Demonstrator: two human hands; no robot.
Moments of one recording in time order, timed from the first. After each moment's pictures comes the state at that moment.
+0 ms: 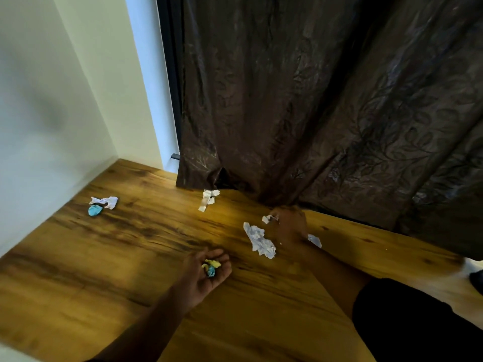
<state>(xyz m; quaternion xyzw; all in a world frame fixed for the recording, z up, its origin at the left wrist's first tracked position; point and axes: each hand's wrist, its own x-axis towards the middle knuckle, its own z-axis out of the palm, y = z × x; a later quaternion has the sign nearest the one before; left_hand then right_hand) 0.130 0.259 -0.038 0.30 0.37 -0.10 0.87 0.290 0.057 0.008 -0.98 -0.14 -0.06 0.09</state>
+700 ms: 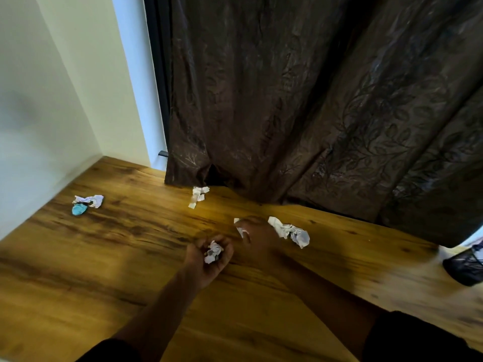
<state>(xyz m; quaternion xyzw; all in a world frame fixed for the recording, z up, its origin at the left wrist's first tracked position) 0.150 0.238 -0.021 0.20 0.36 -0.09 0.91 0.220 0.078 0.010 -0.94 -0.30 -0.04 0.18</state>
